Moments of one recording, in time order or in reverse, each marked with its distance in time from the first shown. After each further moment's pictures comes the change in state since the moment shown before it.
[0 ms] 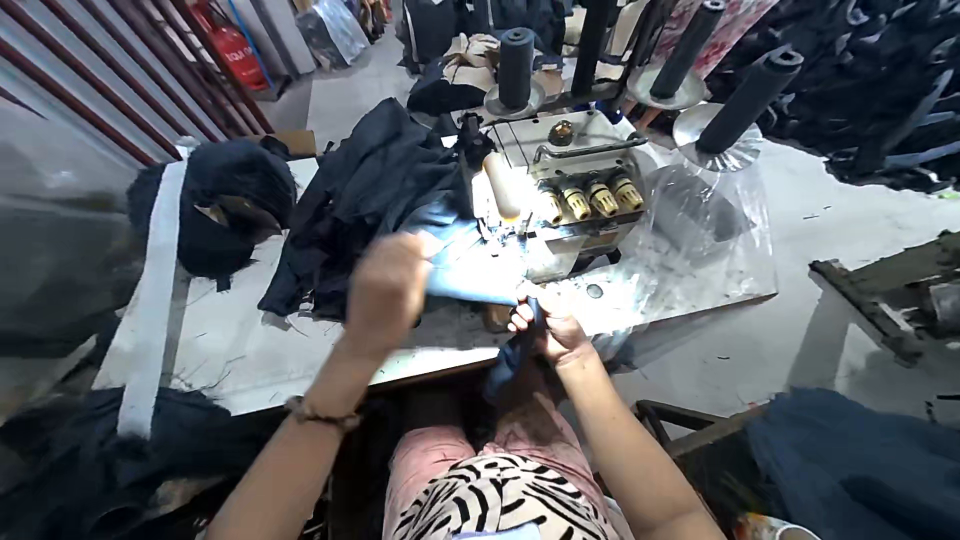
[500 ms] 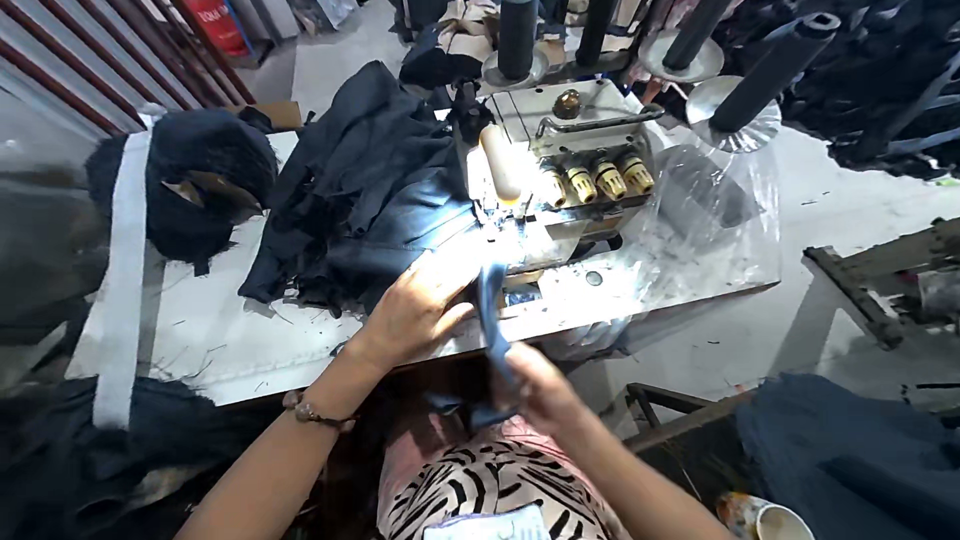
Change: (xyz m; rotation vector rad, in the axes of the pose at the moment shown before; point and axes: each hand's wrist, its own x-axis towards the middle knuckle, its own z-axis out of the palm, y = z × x) left_hand -0.015 0.013 0.038 -0.172 -0.237 0.236; right_hand -0.077 0.039 0.048 -0.022 0.072 0.134
